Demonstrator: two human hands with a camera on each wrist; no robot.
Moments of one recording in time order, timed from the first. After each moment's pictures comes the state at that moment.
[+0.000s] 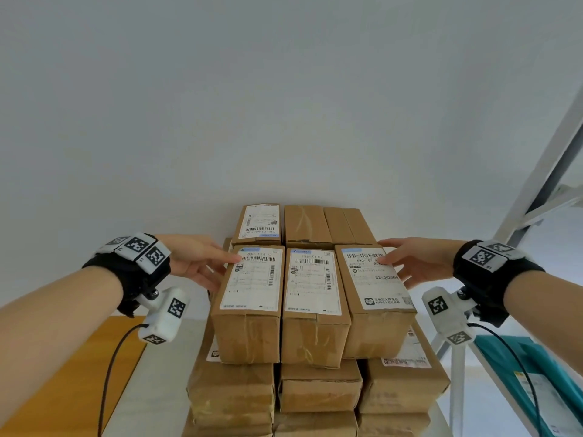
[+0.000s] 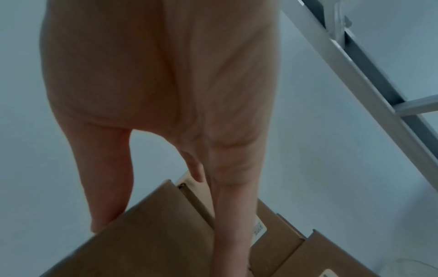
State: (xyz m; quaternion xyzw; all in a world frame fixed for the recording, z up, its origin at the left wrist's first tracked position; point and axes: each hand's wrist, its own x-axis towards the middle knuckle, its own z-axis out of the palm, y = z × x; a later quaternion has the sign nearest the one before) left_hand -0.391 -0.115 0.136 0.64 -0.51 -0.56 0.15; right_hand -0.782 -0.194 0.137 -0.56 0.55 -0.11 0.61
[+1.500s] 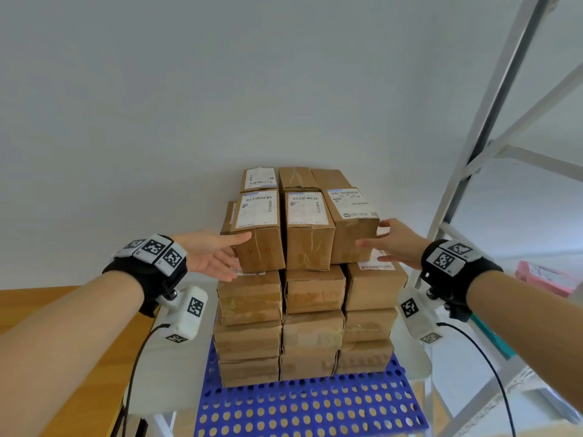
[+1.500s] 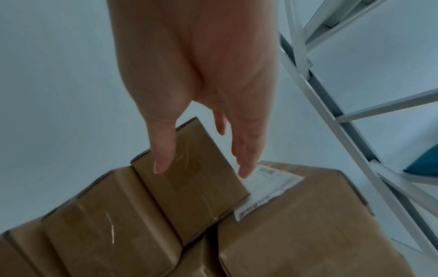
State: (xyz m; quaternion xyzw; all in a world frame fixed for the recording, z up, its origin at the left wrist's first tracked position) left_hand -0.421 0.015 0.099 0.65 -0.46 -0.56 0.23; right_hand -0.774 -0.045 0.083 -0.57 0.63 -0.29 0.43
